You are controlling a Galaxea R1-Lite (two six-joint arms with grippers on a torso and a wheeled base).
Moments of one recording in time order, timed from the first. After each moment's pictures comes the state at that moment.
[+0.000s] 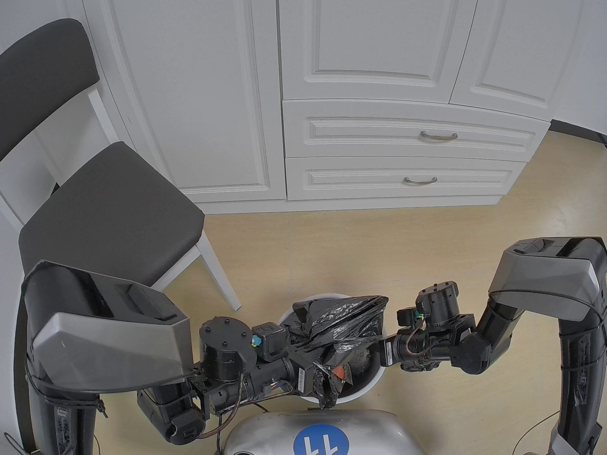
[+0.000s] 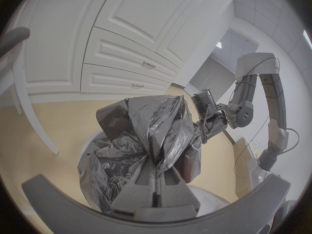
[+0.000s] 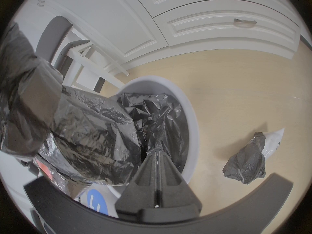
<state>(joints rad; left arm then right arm) -0.72 2.30 -0.48 -1.53 -0.17 -0.21 0.43 2.35 -0.75 -0.91 0.28 0.18</state>
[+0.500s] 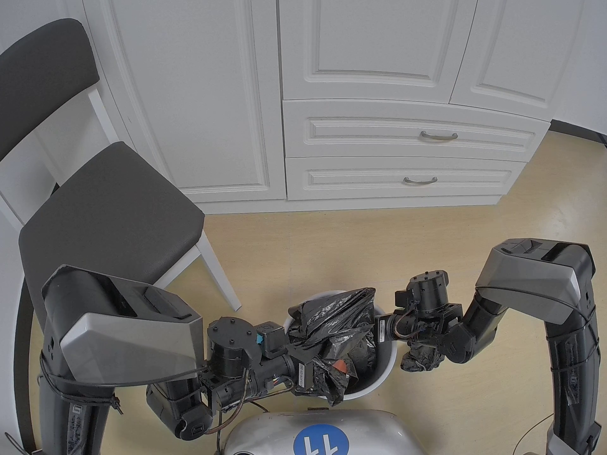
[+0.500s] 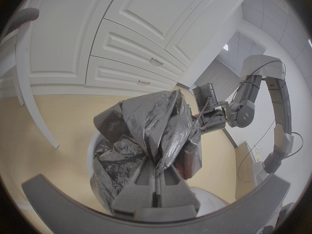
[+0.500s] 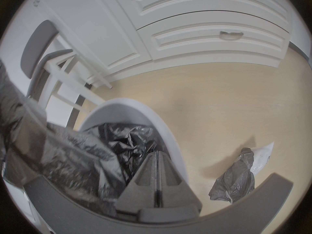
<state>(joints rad) -0.70 2.38 -0.54 -1.53 -0.16 -0.25 0.42 2.44 -0.92 -0.92 0.11 0.23</state>
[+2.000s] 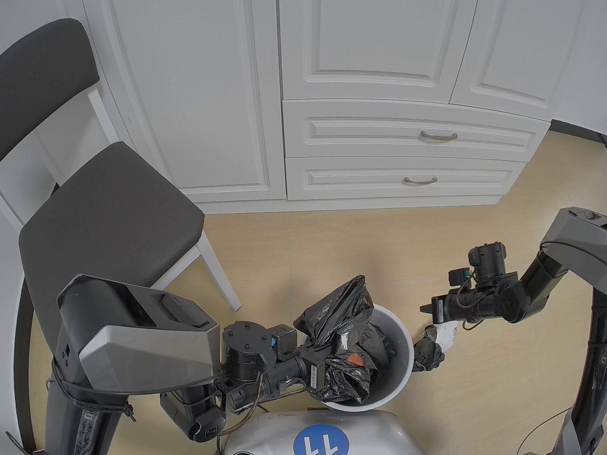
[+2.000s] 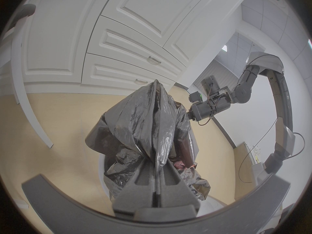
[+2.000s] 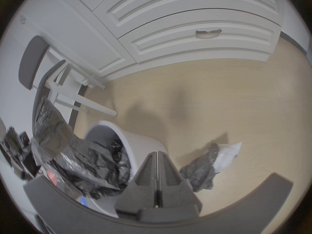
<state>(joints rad) -0.73 2.42 -0.60 -1.53 -0.15 -0.27 0.16 2.24 -0.88 -0.62 0.32 0.06</state>
